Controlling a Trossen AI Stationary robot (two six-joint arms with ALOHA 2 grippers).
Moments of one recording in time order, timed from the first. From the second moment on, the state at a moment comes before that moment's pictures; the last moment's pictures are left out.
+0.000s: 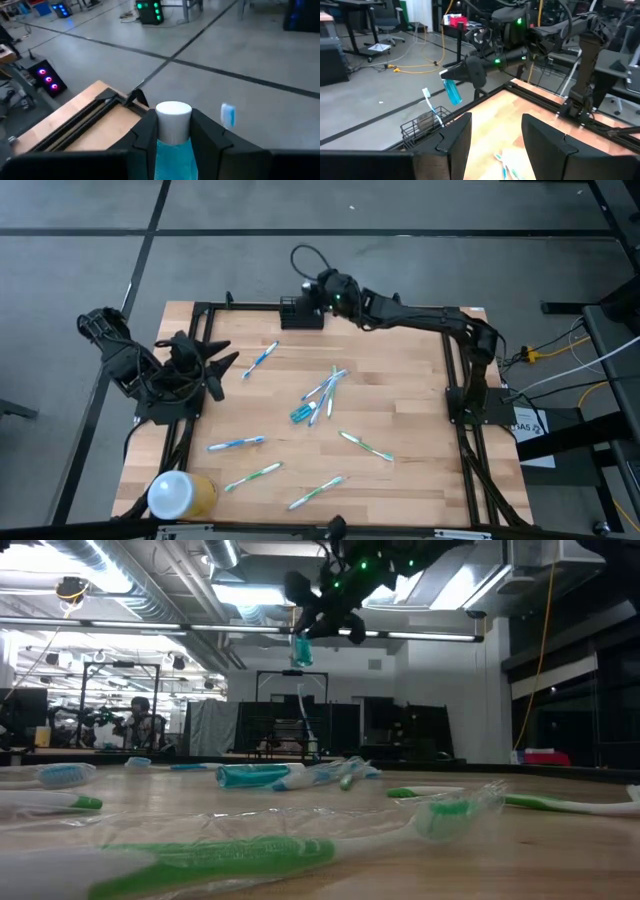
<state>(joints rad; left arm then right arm) -0.72 0.97 1.26 -1.17 -1.34 -1.03 -0.33 1.92 1.64 -0.09 0.36 0.39</state>
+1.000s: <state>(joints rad) -0.64 1.01 1.26 -1.05 -1.30 -1.05 -0.40 2.33 2.14 -0.24 0.51 0.43</state>
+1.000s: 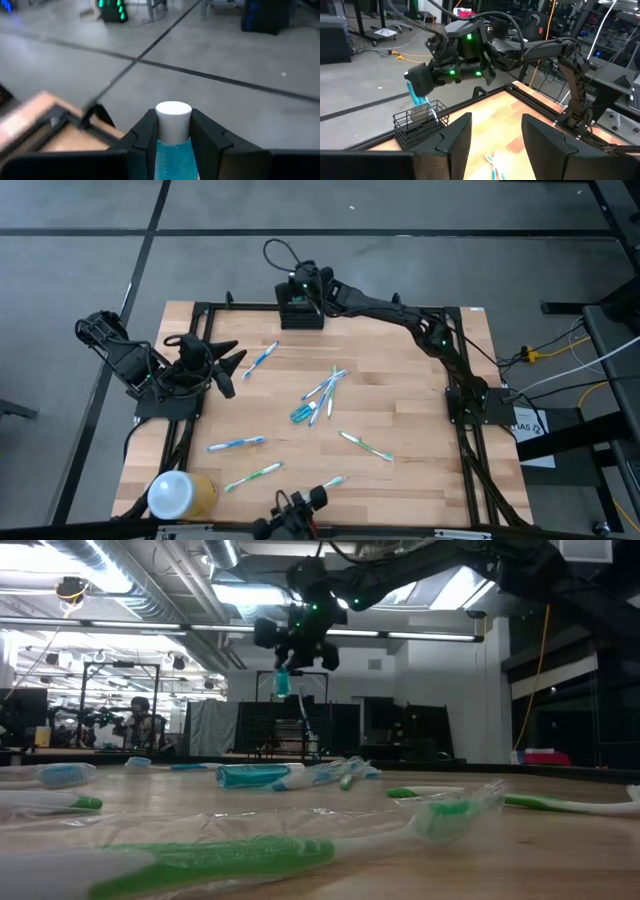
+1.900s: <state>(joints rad) -0.65 1.01 1.26 -0.97 -1.27 -0.97 -0.39 2.33 1.97 -0.05 0.56 0.44</state>
